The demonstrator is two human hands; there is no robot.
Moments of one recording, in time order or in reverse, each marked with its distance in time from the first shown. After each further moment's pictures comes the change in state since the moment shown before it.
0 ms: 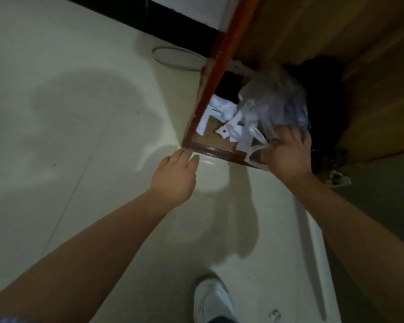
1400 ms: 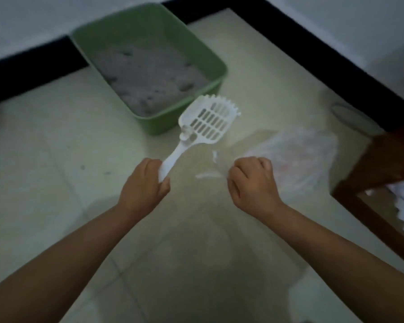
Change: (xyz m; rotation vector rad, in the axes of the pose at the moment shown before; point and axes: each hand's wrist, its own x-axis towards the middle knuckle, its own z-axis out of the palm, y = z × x) left_hand -0.305 -0.189 -0.027 -0.172 0.325 -0.804; right_hand -0.033 -0.360 -0.082 0.618 0.501 -0.892
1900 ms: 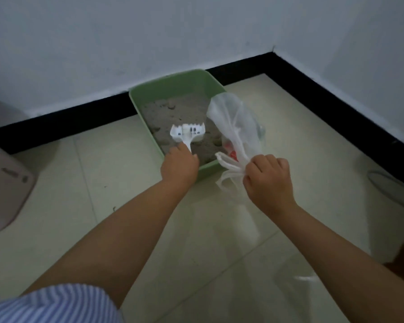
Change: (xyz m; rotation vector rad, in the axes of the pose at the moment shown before) left_hand 0.142 -0.007 -0.056 -0.002 0.054 -0.575; right_hand 0.136 0.018 0.029 -0.161 0.130 -0.076
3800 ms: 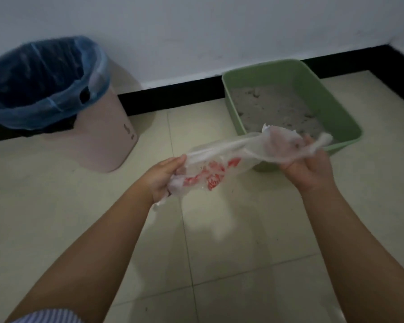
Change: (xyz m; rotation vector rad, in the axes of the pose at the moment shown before) left_hand -0.089 -0.196 -0.066 -1.413 -0.255 -0.451; right_hand 0.057 -0.103 -0.004 2.642 -0.409 1.175
